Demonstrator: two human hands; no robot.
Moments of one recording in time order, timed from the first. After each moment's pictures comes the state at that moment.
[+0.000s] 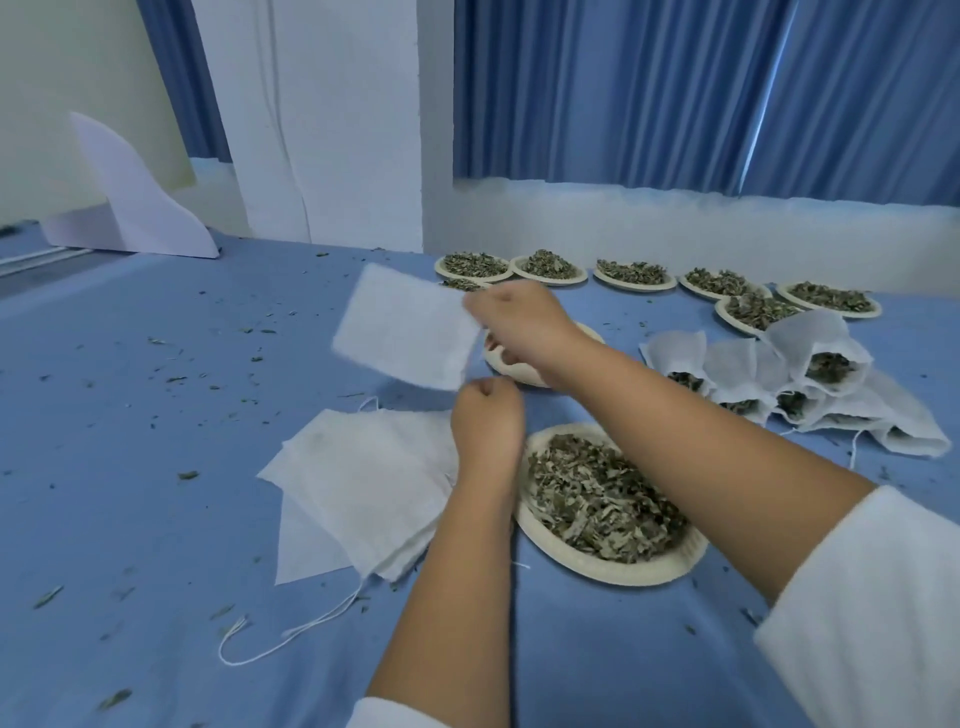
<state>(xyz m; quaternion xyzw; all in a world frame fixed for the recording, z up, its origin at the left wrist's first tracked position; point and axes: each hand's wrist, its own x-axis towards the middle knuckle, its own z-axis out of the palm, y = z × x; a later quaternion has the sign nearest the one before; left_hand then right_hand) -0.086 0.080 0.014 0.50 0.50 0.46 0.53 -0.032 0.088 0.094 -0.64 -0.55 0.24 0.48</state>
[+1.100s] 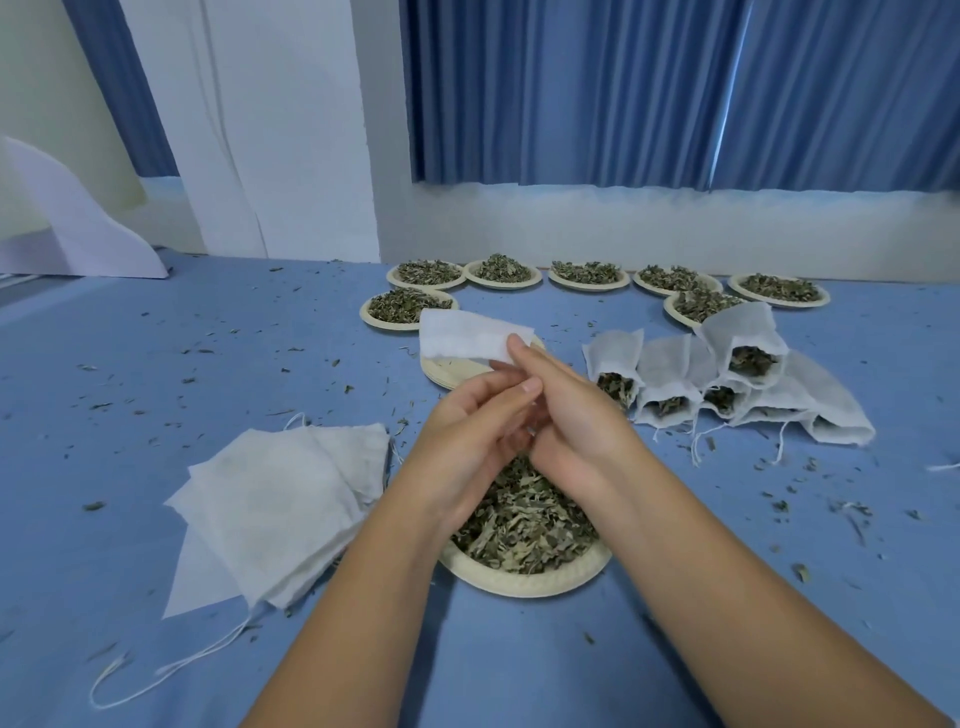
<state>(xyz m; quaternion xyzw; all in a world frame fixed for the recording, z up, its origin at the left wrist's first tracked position) -0.069 0.032 0.032 0.51 0.18 0.39 0.74 0.029 -0.001 0.055 -0.43 -0.26 0.52 0.69</state>
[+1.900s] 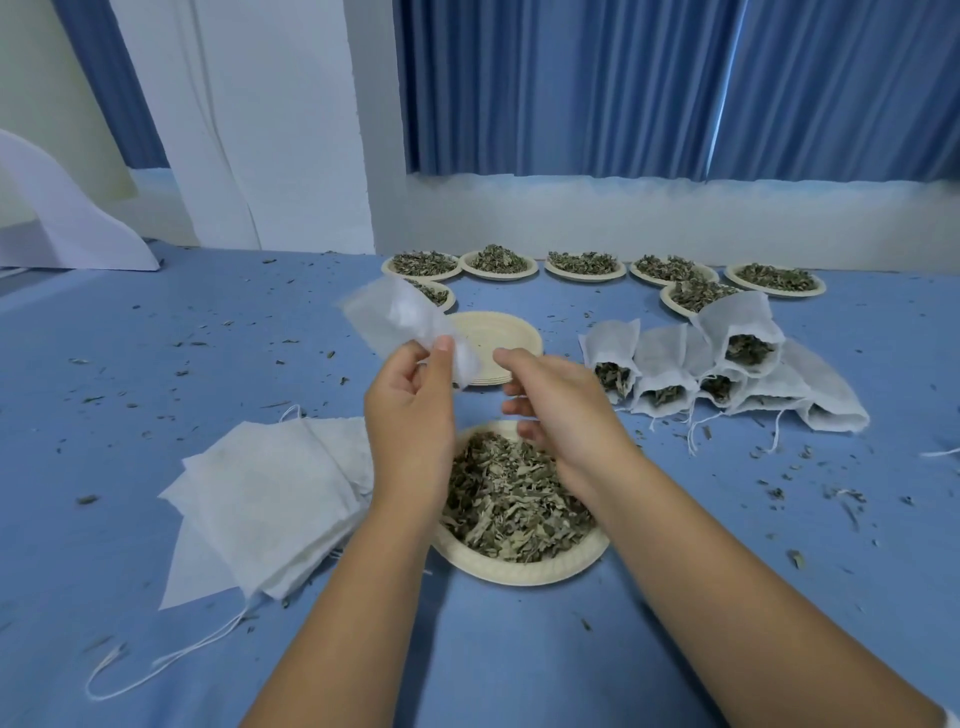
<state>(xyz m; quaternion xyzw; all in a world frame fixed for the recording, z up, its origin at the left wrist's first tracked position) -0.079 0.033 0.038 0.55 0.38 0.60 0.44 0.026 -0.006 0.053 -0.62 -0.32 0.38 0.61</state>
